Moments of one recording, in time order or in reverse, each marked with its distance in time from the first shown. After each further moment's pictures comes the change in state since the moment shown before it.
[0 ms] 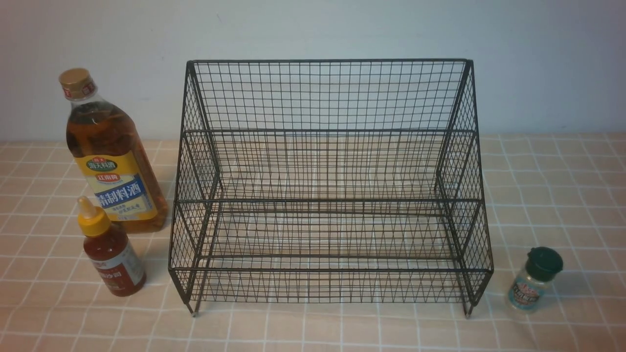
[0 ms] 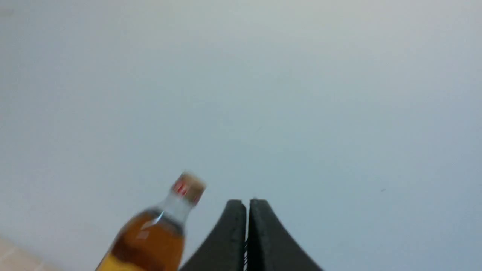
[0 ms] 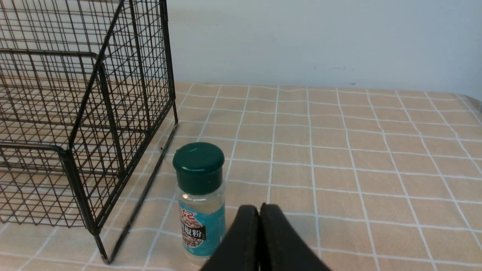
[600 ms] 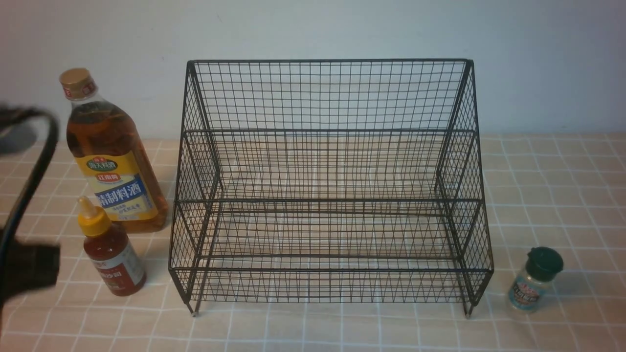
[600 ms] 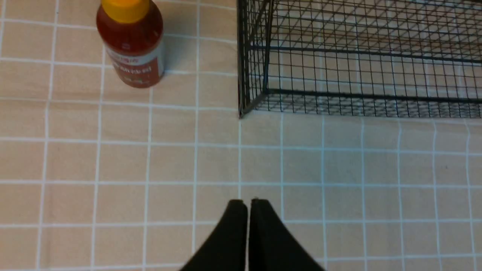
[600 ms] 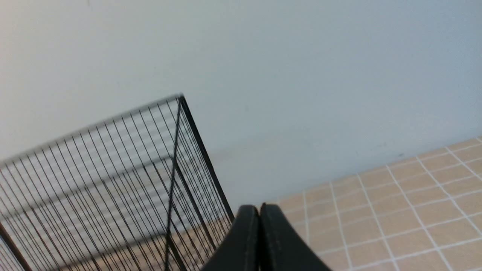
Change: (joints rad) right arm 0.000 0.000 0.004 0.302 -0.318 0.138; left arm 0.000 0.939 -0.943 0.309 1.425 0.010
